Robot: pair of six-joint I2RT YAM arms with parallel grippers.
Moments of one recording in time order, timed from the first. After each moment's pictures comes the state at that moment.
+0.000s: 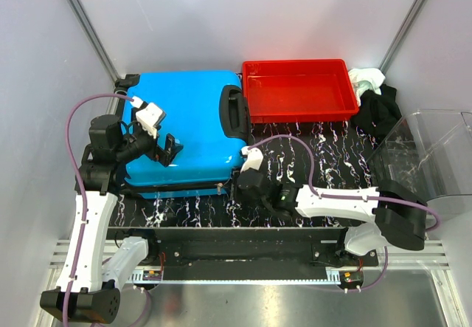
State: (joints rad) left arm -0.04 0.84 1.04 -0.63 0.60 0.34; right arm 1.19 1.44 0.82 0.04 0.42 0.80
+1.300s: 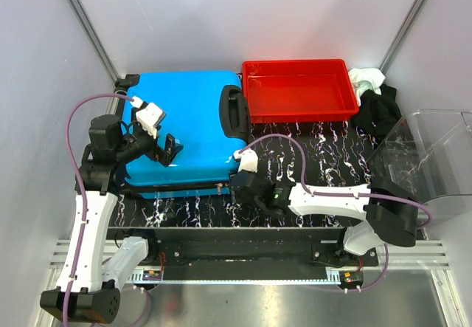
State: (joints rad) left arm -0.04 0.84 1.04 -0.63 0.60 0.34; right arm 1.19 1.49 0.86 -0.08 0.47 0.69
